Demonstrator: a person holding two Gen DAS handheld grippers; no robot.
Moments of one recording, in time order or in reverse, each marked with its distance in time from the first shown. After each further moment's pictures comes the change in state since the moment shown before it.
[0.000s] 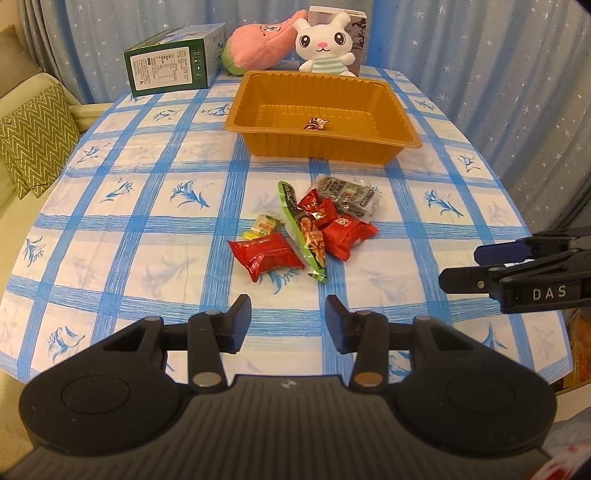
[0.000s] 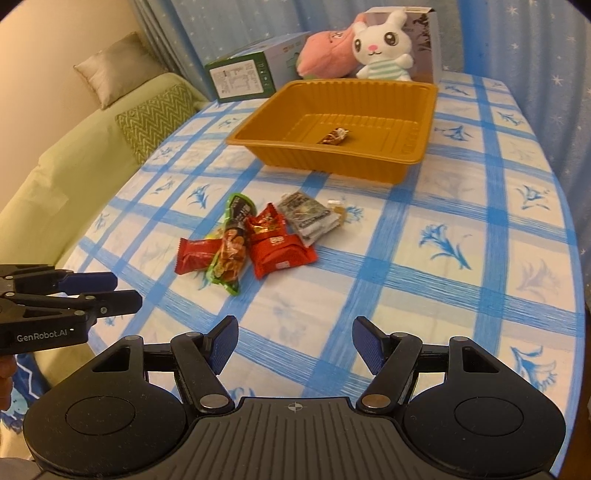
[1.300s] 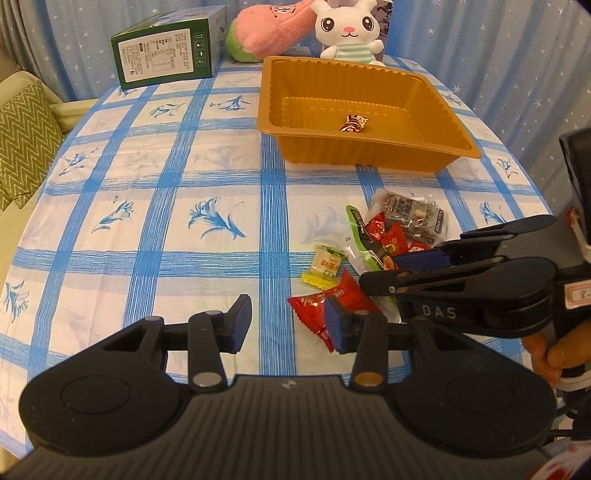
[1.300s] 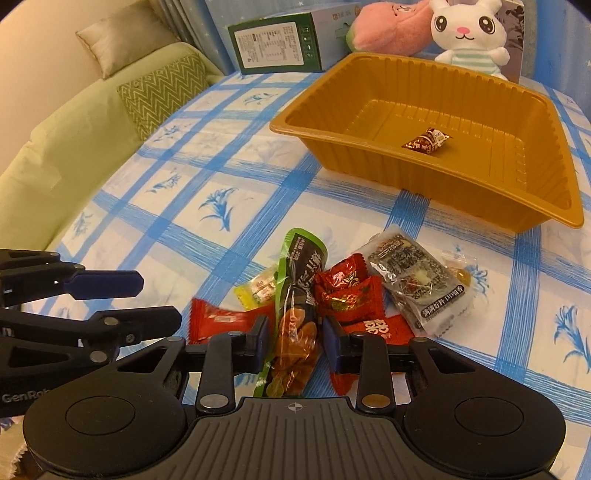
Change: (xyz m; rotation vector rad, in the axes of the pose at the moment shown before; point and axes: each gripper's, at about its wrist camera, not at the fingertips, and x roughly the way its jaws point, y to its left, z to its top) left arm 0.072 0.068 0.045 0.040 0.044 -0.044; right arm 0.140 0.058 0.065 -0.061 0.061 -0.009
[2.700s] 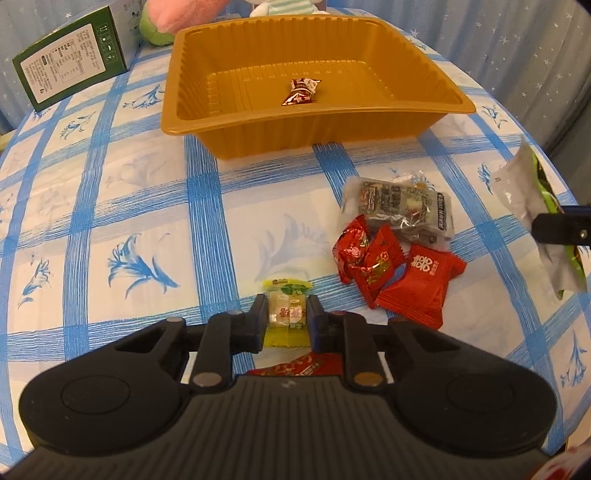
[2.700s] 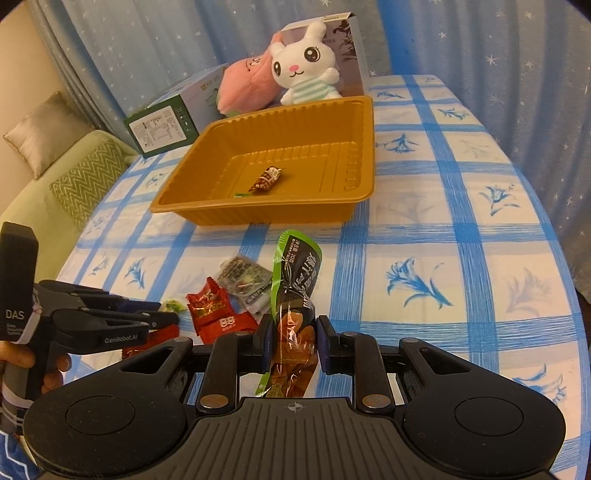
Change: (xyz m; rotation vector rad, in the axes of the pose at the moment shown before) left arm 0.082 -0.028 0.037 0.193 0.102 -0.078; right arm -0.108 -0.079 -0.035 0.287 -0.167 -0.145
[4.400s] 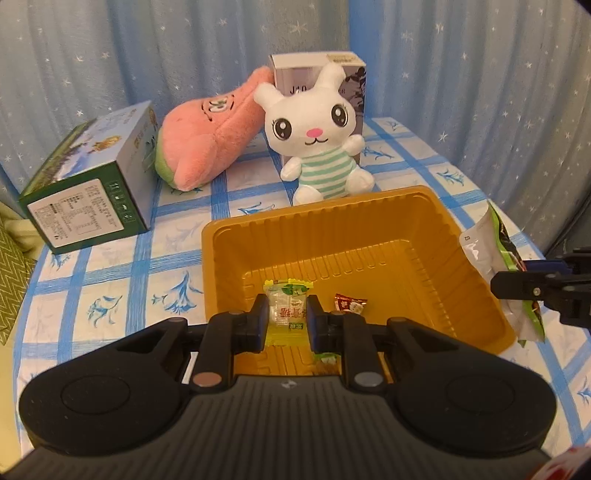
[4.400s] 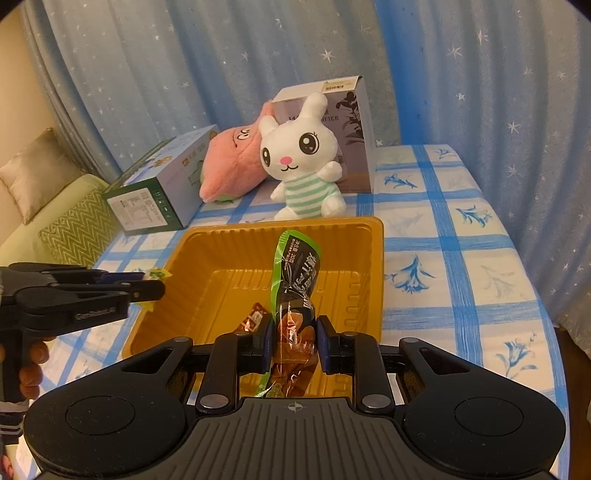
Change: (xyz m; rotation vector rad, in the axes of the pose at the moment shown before) left arm -0.013 0.026 0.172 0.014 -0.221 0.069; right arm 0.050 -0.012 0.147 -0.014 -0.111 -0.001
